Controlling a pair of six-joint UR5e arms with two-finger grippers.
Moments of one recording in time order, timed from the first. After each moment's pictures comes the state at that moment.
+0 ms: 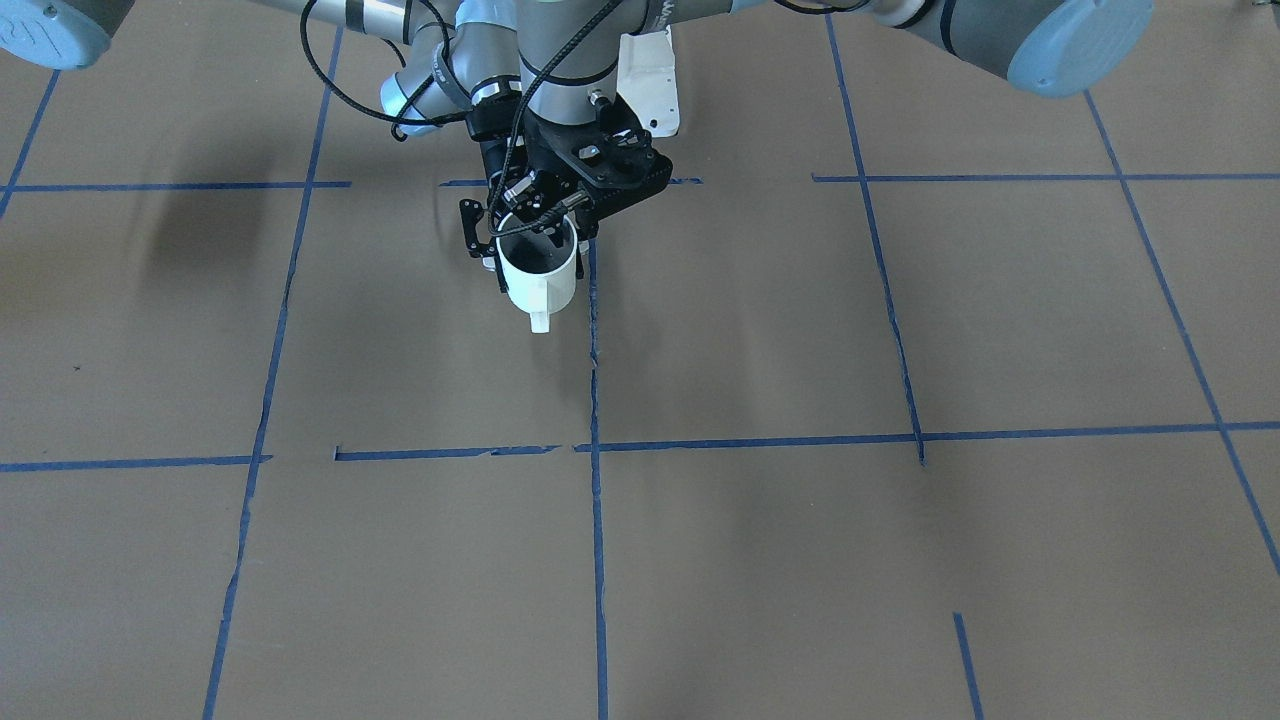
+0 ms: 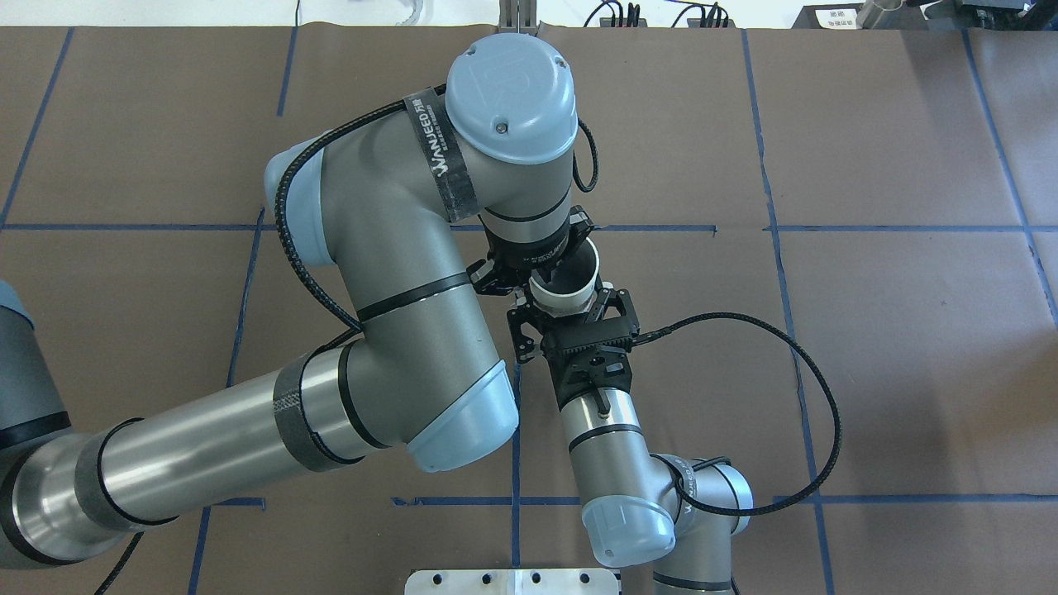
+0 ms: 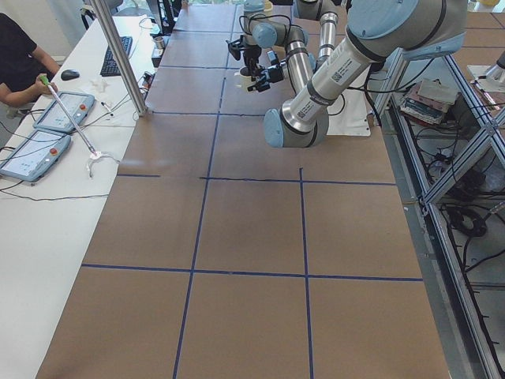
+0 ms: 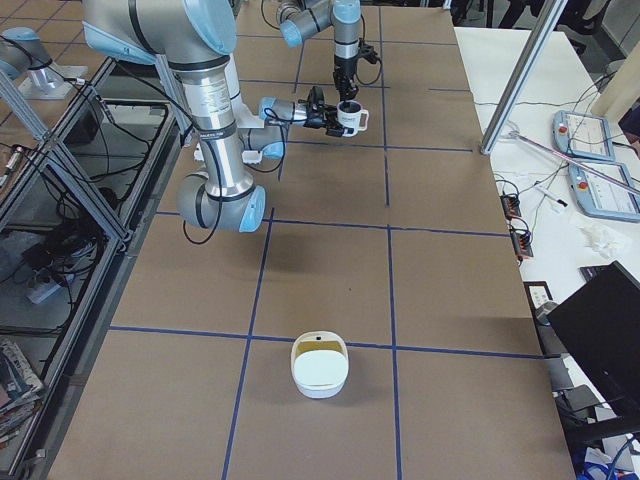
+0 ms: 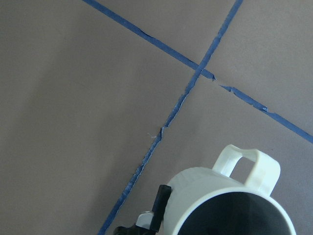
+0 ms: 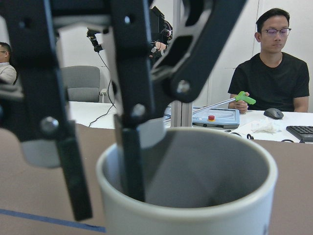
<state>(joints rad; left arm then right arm) -0.55 -2.58 -1.65 -1.28 -1.92 -1.74 0.14 -1.05 1.54 -0.70 0.46 0.93</state>
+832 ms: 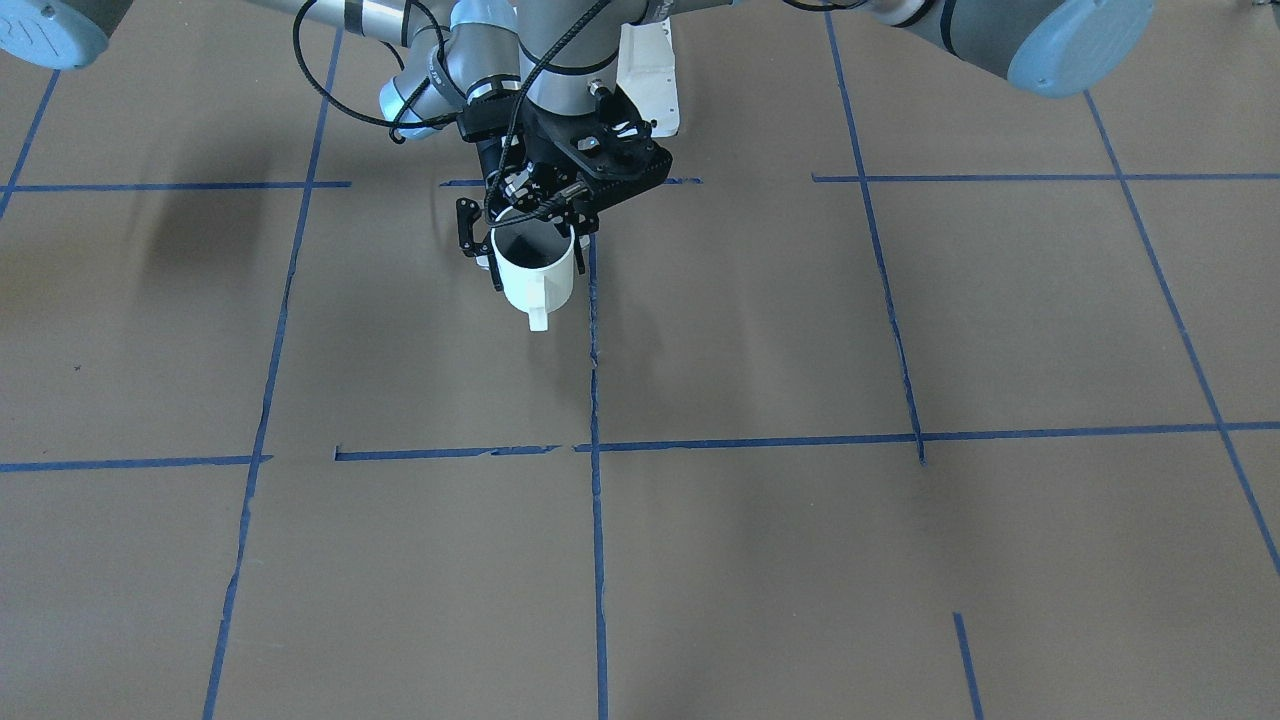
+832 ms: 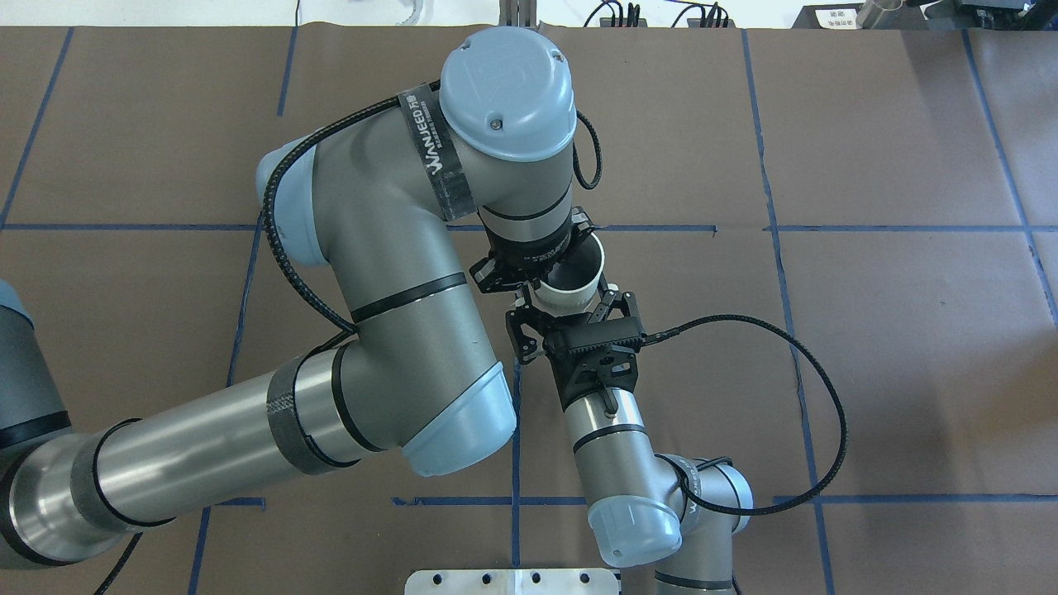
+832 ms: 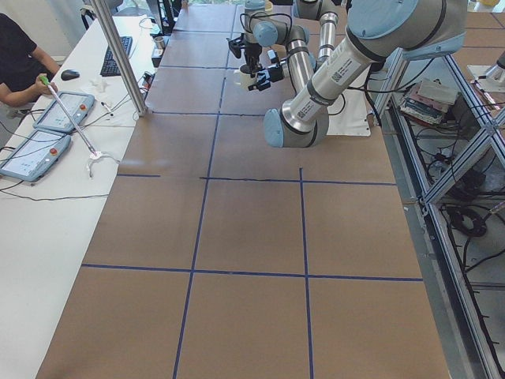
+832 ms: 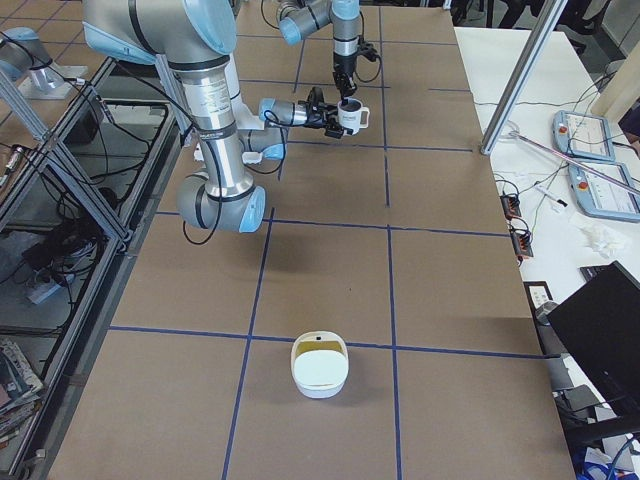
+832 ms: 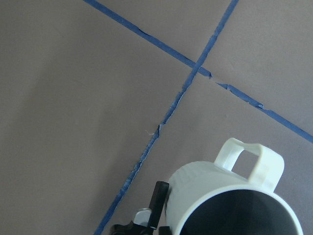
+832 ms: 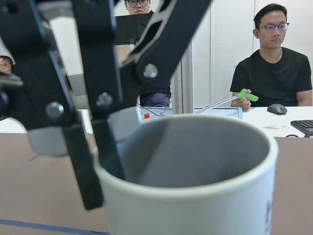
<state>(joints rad) -0.55 -2.58 -1.68 -1.28 -1.93 -1.74 0.14 -1.05 1.53 -0.65 0.47 0.95</state>
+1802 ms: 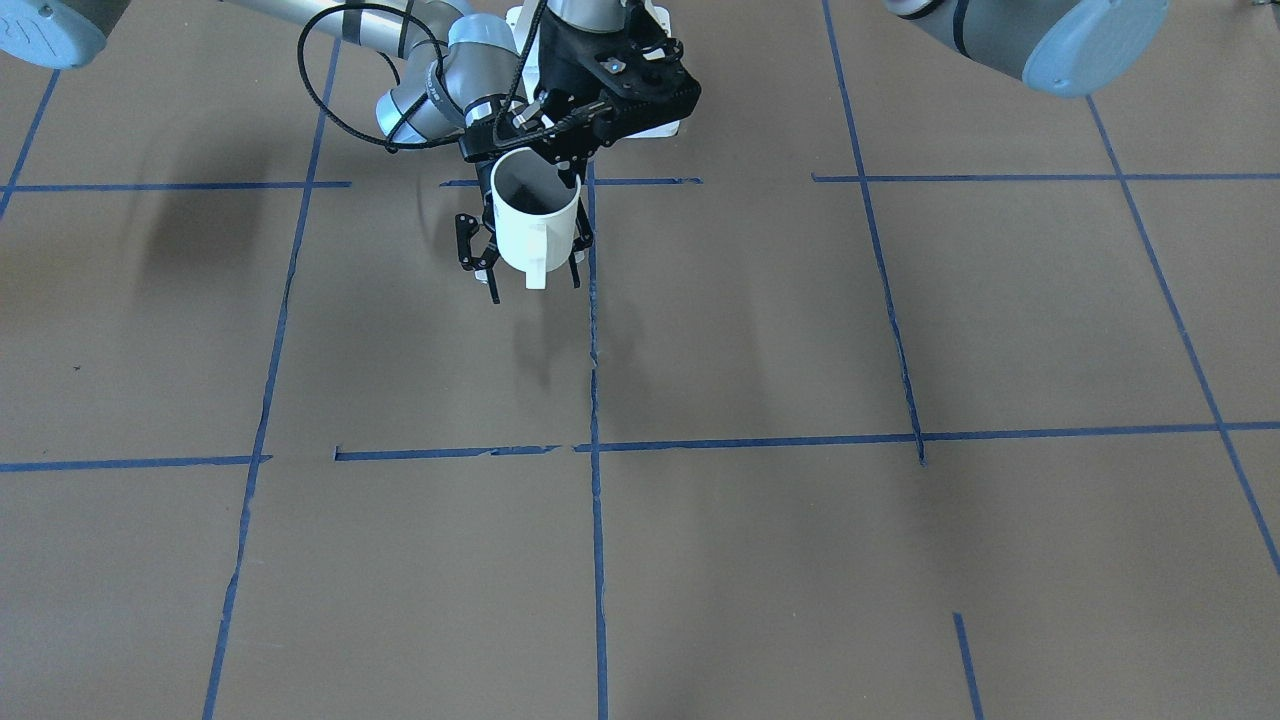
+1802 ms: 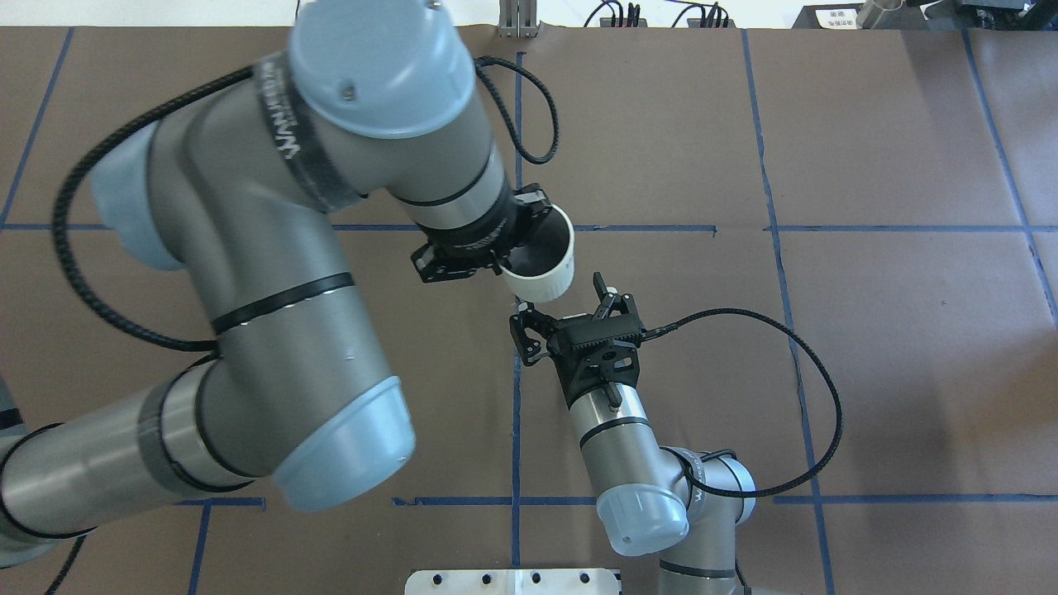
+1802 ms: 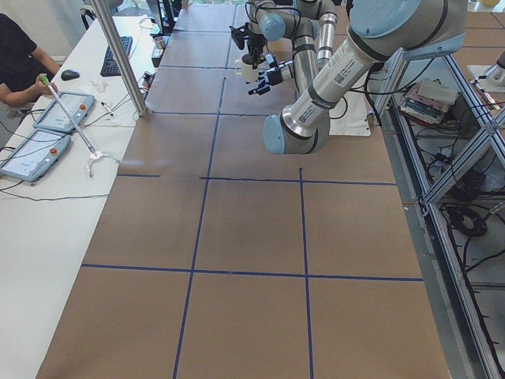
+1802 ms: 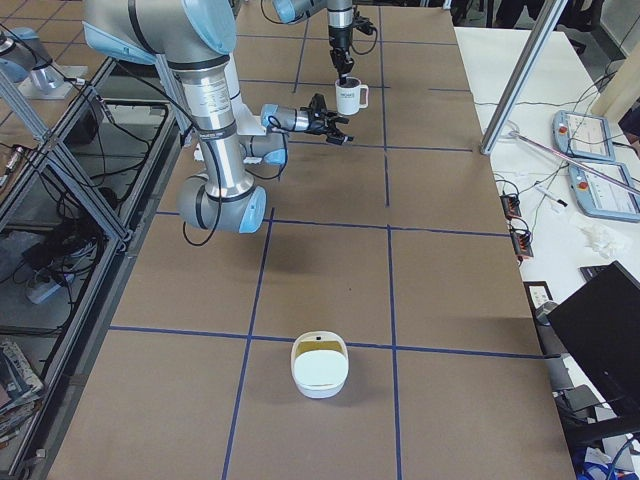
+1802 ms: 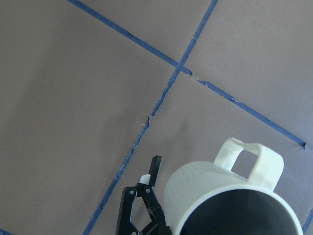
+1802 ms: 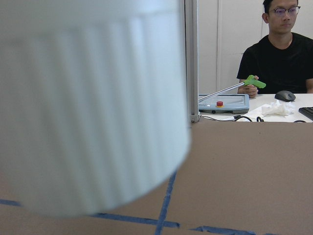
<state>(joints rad) -0.60 -2.46 -1.93 -1.23 -1.93 -1.70 0.16 -1.06 1.50 -0.60 0.54 0.95</state>
